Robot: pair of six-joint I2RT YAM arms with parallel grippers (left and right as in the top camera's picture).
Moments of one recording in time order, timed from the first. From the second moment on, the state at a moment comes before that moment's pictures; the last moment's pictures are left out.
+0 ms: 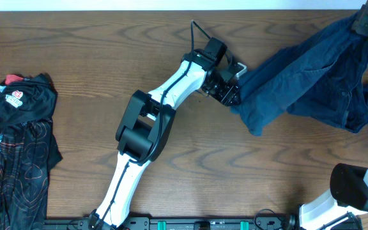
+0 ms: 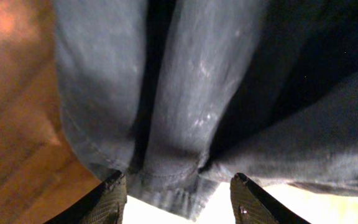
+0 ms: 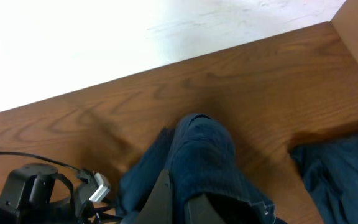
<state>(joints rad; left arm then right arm) -0.56 2.41 1.92 -0.76 0.66 0.16 -0.17 1.80 2.53 -1.45 -0.05 0.17</state>
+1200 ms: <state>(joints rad) -0.60 2.22 1.90 -0.78 0.83 0.22 -0.17 1.81 2.53 -1.46 -0.10 0.17</state>
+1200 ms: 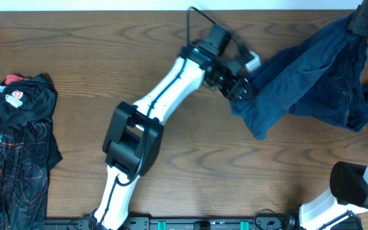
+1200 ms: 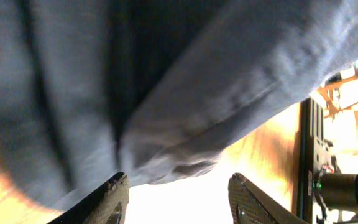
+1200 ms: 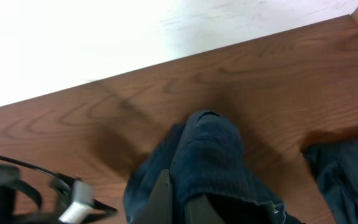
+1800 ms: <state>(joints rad) -0.64 2.23 1.64 -0.54 0.84 0.23 -0.17 1.81 2.53 -1.47 -0.12 0.17</state>
